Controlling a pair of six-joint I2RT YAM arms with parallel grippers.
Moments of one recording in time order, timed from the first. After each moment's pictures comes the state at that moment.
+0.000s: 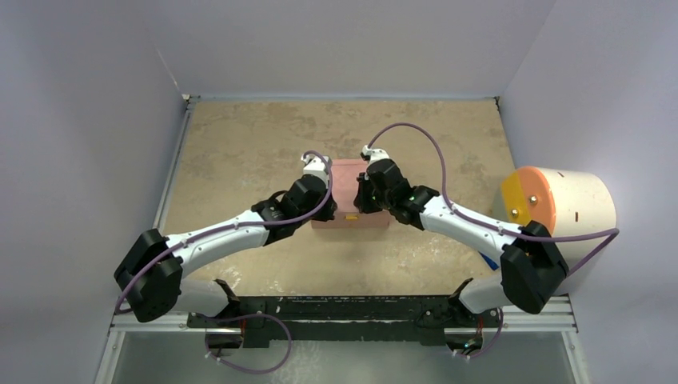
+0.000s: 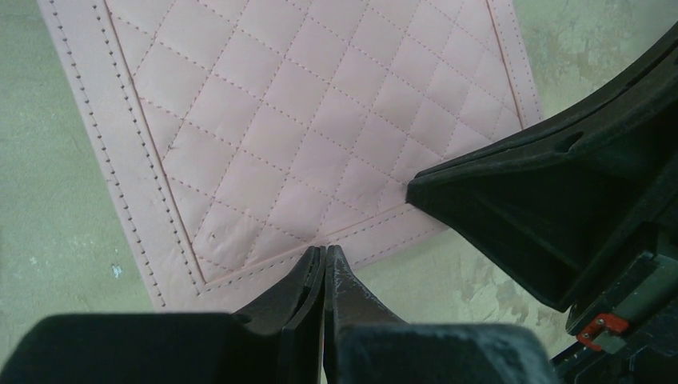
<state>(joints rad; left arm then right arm) -0.85 1.35 0.82 -0.10 -0.22 -0.60 0.75 1.41 0.92 -0.22 0.08 0.50</state>
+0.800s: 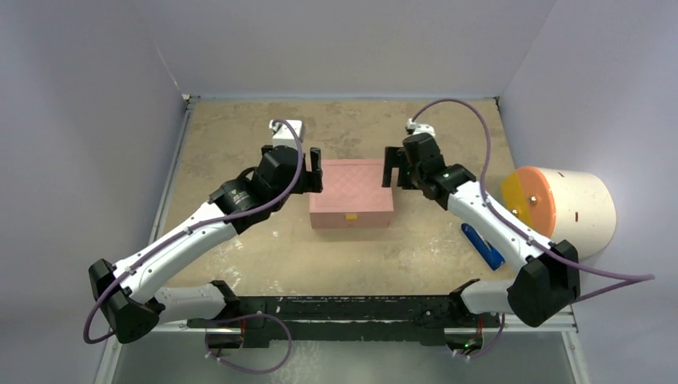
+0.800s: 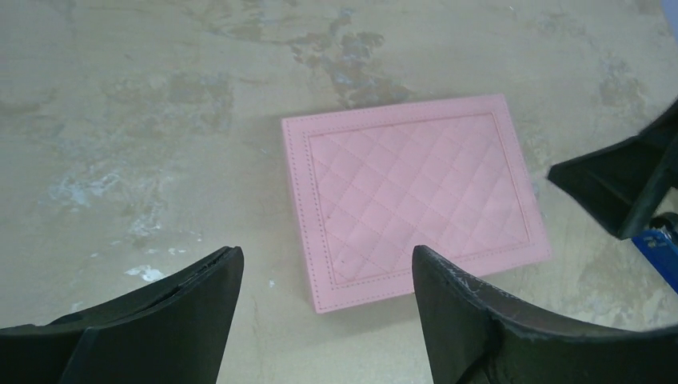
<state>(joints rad) -0.82 1.17 1.15 -0.52 -0.49 -0.48 0.55 1.33 1.08 -0.54 0.27 0.42</state>
